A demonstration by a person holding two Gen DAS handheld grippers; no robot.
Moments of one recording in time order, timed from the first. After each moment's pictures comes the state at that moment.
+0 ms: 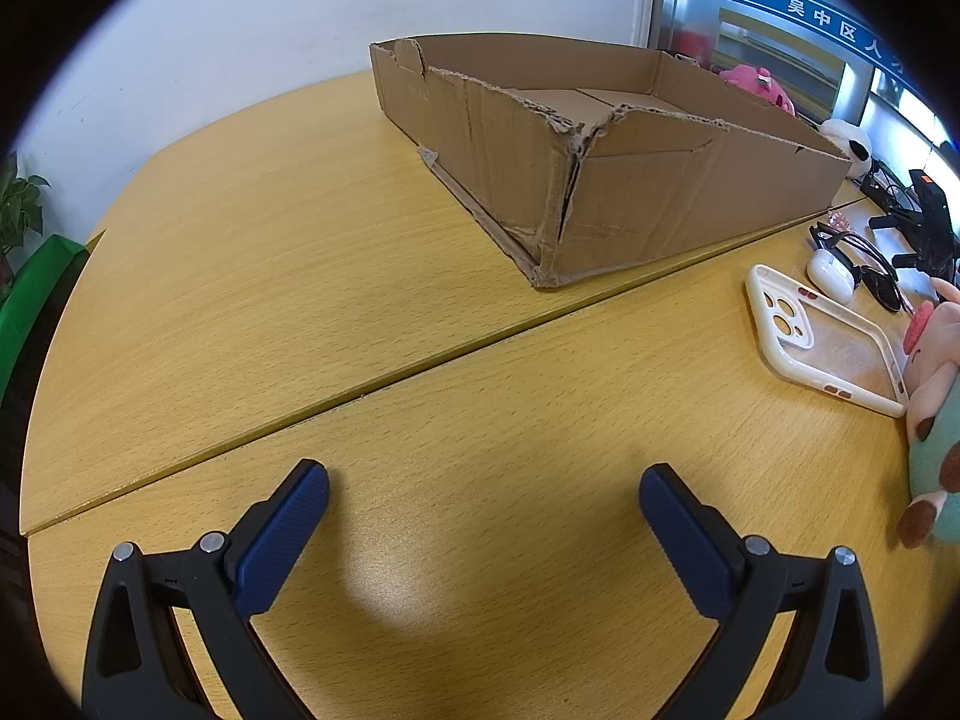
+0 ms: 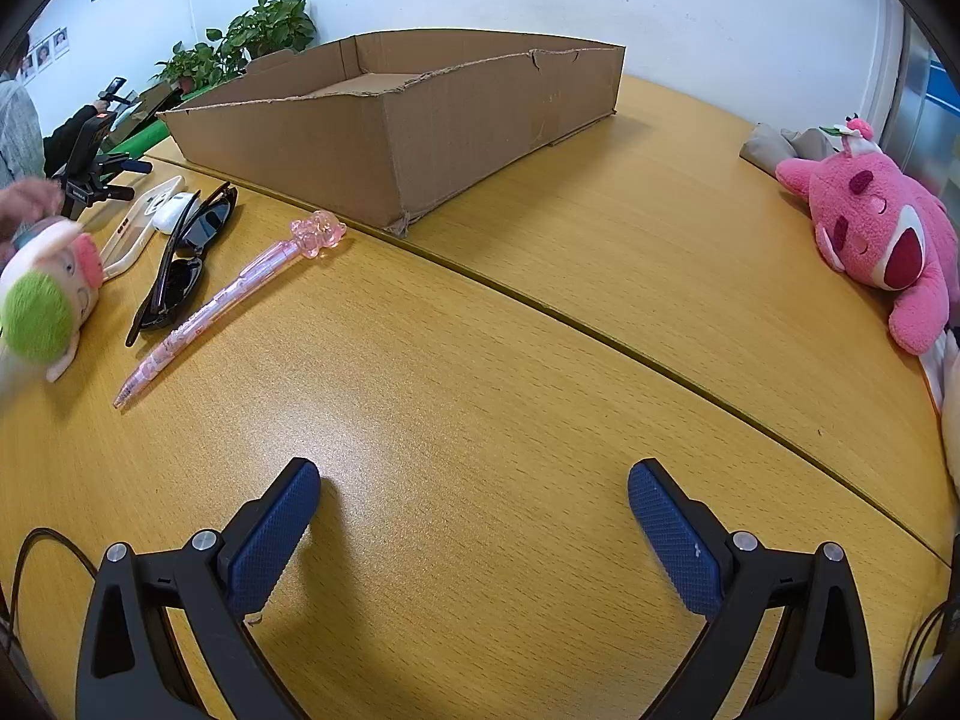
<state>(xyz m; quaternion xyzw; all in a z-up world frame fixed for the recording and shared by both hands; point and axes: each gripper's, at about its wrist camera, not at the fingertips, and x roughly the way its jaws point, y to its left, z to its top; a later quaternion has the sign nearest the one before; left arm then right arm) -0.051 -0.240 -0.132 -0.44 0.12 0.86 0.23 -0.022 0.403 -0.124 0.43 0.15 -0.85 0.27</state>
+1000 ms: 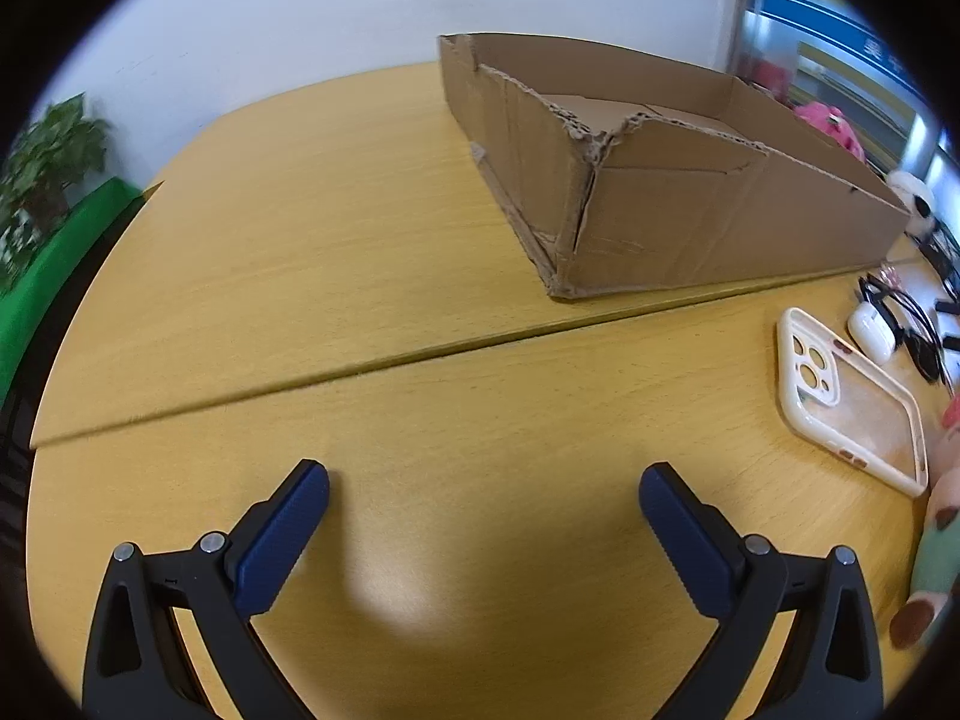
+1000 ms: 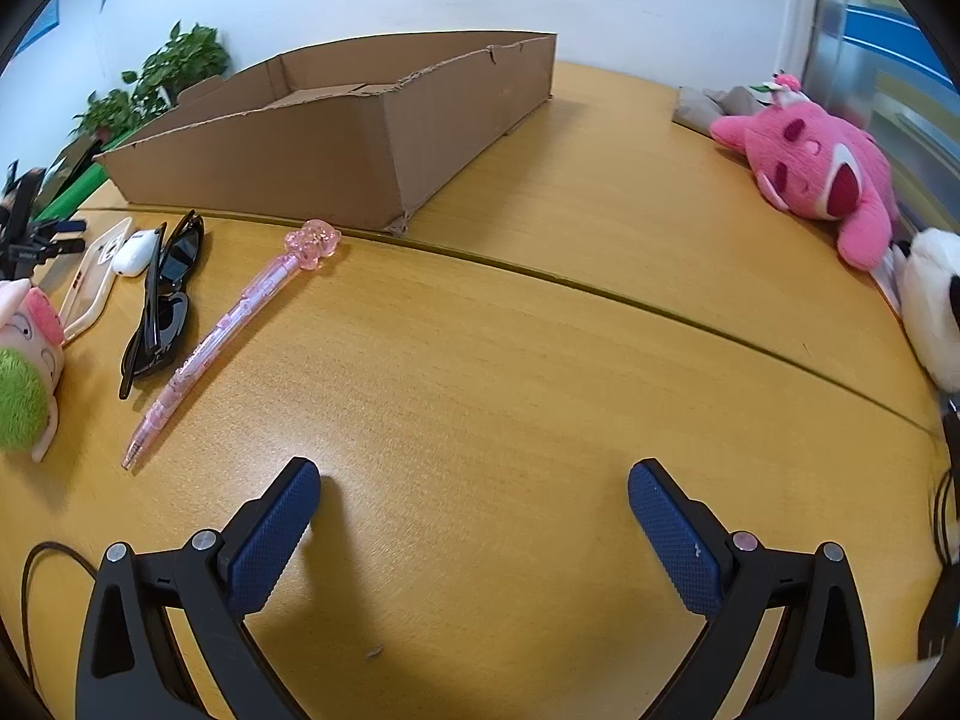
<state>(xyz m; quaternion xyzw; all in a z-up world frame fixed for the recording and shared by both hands) -0.040 -0.214 -0.126 -0.45 0.07 0.88 0.13 0.015 0.374 -0.124 0.44 0.09 -0.88 0.16</state>
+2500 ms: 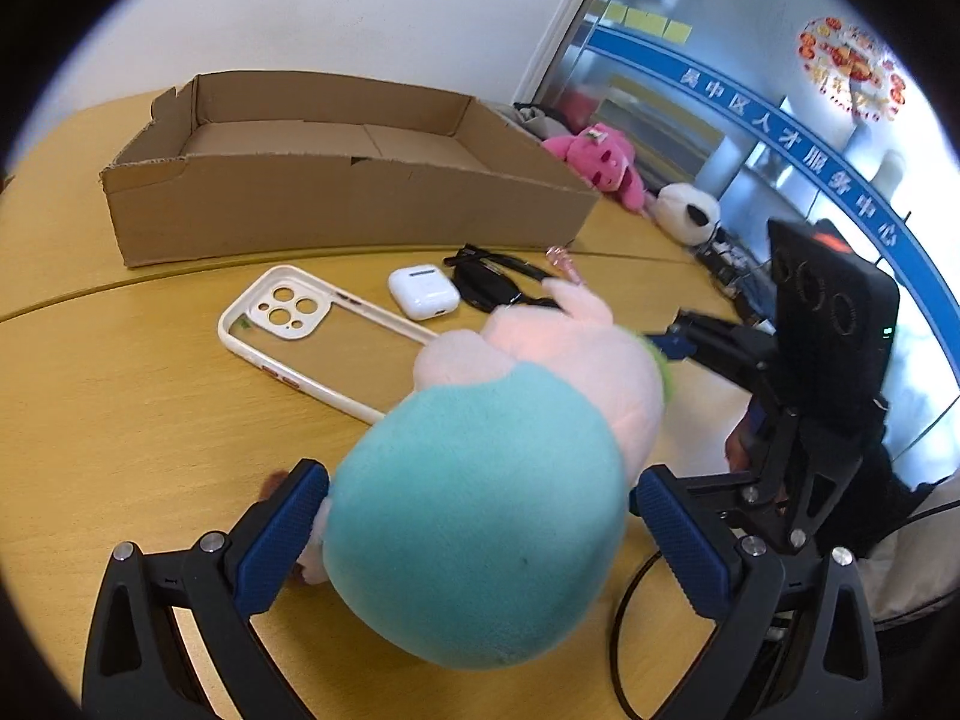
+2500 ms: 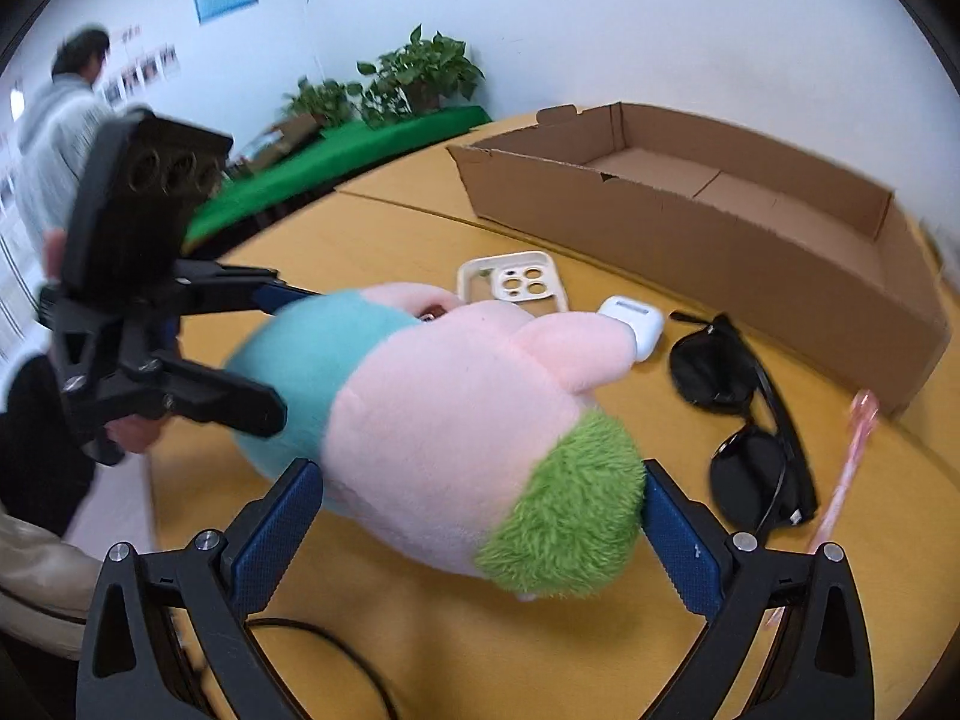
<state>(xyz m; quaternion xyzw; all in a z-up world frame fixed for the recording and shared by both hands) 0.109 -0.068 -0.078 -0.43 -0.04 0.84 0.33 0.114 0.131 -0.085 0.37 0.11 -0.83 0.40</state>
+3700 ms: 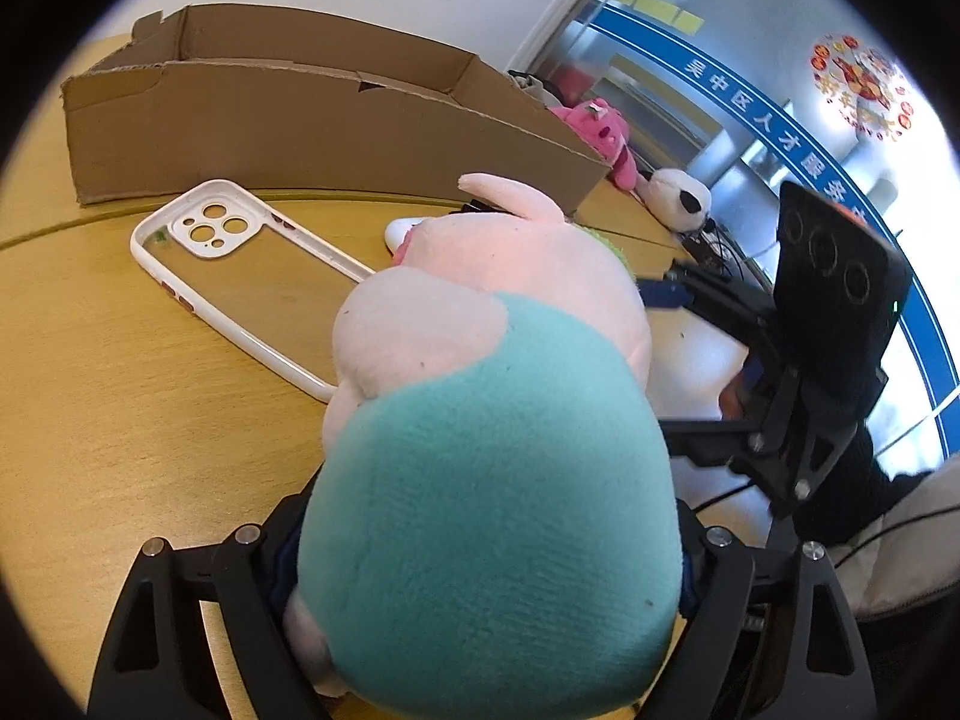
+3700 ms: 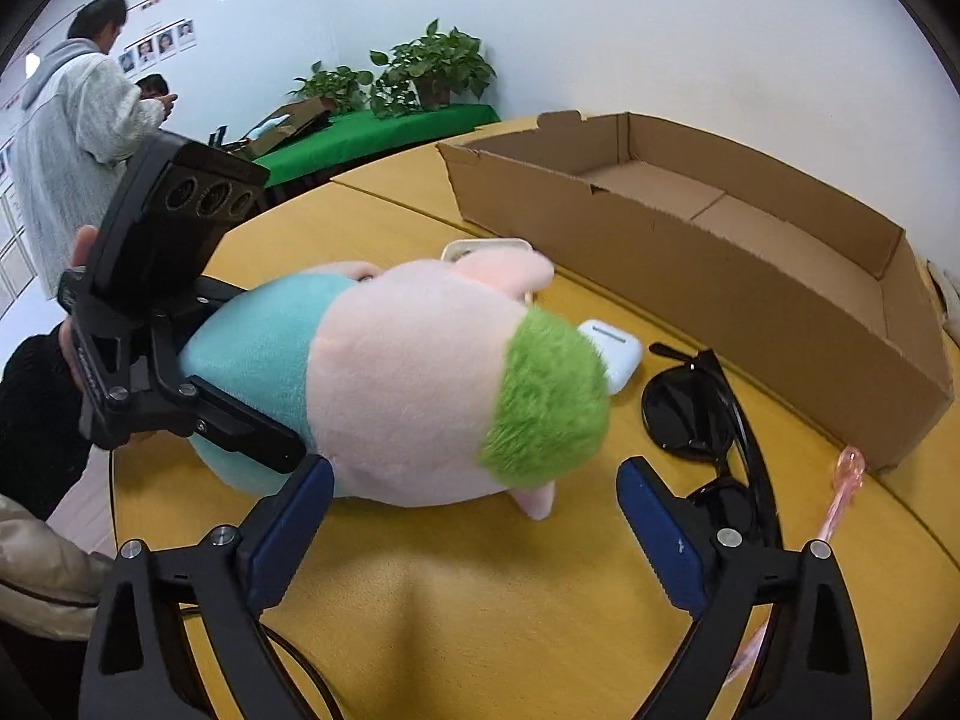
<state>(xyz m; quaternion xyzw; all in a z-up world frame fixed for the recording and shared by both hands) 0.083 -0.078 -0.108 -0.47 -0.07 0.80 0.38 0.100 0.147 -0.080 0.36 0.13 -0.83 0.41</state>
